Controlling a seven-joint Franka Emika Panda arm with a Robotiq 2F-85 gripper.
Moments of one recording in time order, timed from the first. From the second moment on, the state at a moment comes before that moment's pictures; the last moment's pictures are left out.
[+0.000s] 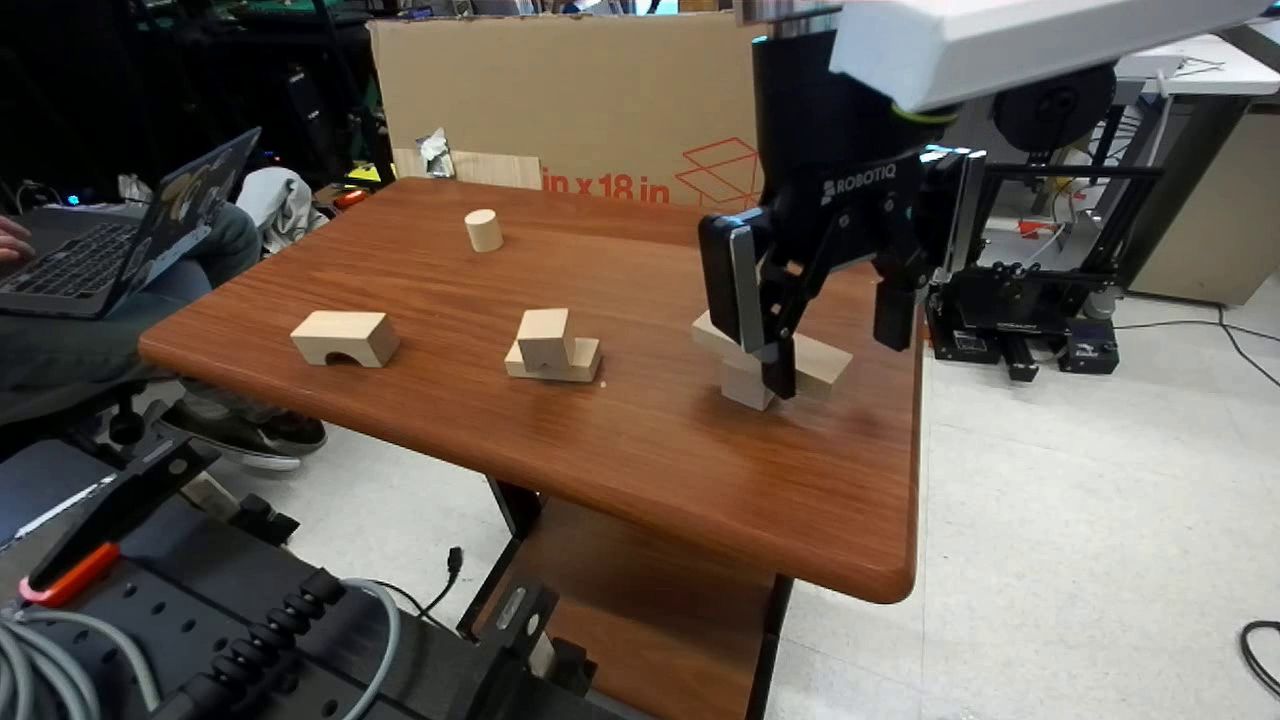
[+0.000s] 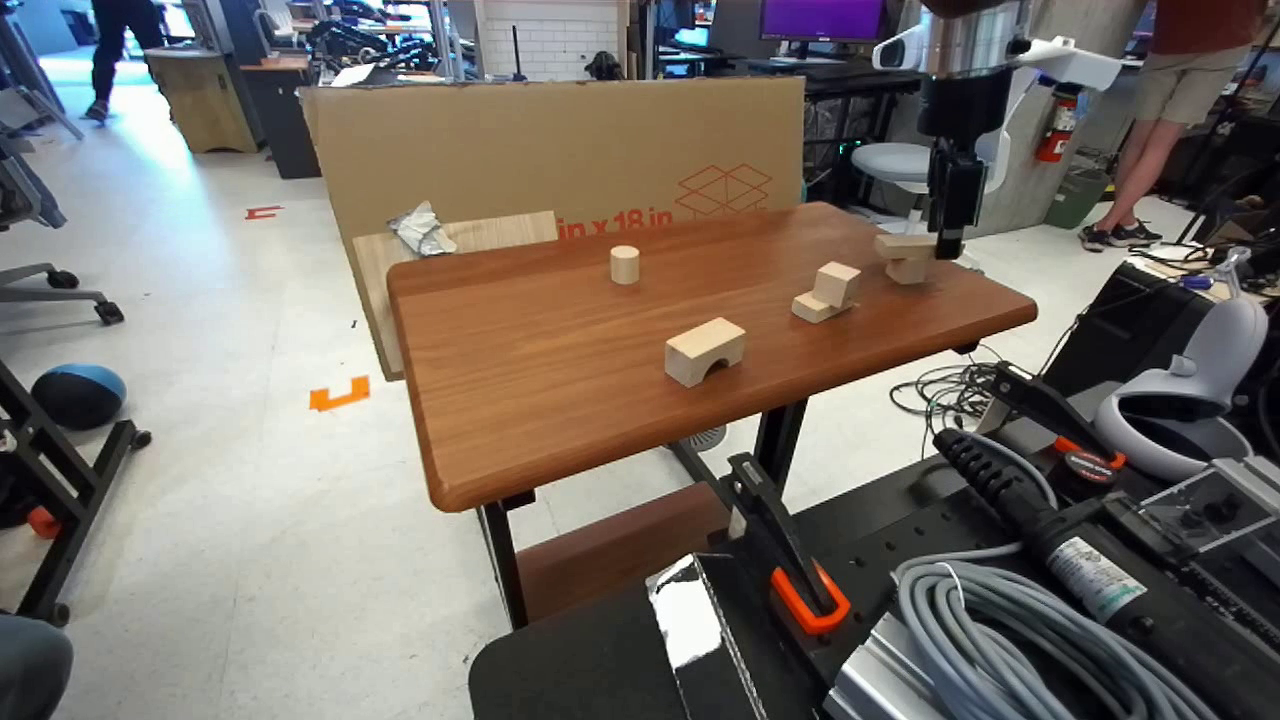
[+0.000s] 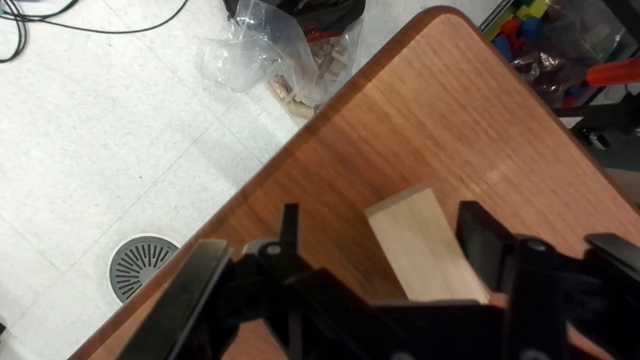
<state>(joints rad) -0.21 0.52 -0.14 -2.04 -0.24 2.50 -0.99</state>
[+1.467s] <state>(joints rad) -0.19 0.44 -0.11 -2.07 -0.29 2.58 -0.94</state>
